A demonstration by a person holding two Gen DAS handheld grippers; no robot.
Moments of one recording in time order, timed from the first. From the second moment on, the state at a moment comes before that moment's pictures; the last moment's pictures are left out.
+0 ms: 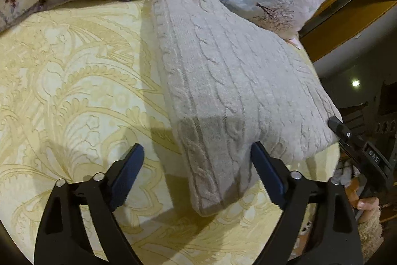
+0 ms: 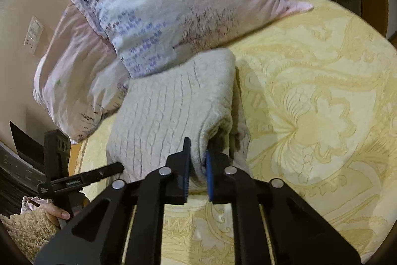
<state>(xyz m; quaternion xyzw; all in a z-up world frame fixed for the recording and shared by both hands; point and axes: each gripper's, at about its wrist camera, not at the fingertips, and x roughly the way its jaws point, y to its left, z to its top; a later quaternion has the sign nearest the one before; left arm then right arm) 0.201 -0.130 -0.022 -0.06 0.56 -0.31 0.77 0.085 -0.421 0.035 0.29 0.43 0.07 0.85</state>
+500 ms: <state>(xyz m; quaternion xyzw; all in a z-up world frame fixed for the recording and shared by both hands) 0.195 -0.135 -0.021 -0.04 0.56 -0.34 0.76 0.083 -0.424 -0.002 0.26 0.50 0.05 0.82</state>
